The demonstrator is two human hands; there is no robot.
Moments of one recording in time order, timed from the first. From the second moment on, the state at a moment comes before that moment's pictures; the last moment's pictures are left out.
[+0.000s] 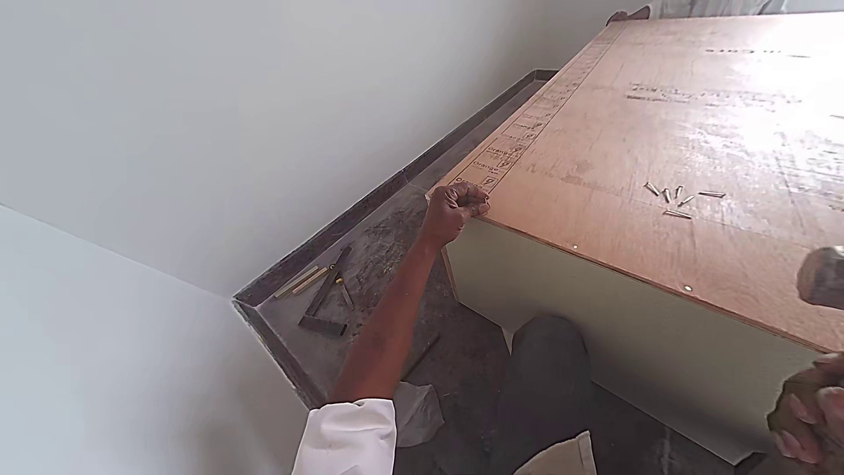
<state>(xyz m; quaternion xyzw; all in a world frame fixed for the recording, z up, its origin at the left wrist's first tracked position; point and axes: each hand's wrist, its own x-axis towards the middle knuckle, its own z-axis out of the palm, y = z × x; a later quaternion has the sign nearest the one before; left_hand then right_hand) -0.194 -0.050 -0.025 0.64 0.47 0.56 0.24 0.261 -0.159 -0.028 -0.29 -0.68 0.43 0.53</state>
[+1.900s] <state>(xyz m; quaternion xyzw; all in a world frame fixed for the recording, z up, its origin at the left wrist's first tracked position) -0.244 -0.036 -0.075 0.71 0.49 0.51 -0.03 0.058 -0.055 0.104 -0.41 -0.84 0.25 0.24</state>
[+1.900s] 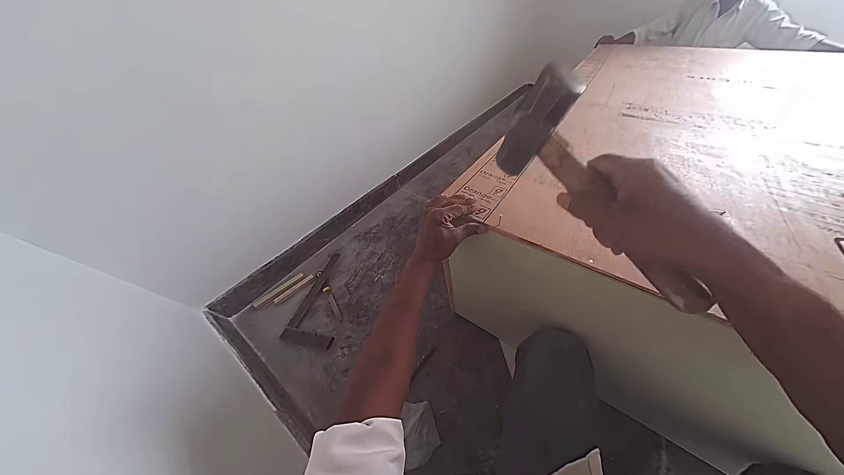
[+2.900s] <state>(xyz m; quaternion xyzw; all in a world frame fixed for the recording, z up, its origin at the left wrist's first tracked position) -0.231 -0.033 -0.084 0.68 0.47 0.55 -0.08 0.041 -0.041 0.095 -0.45 -0.87 0.19 0.05</state>
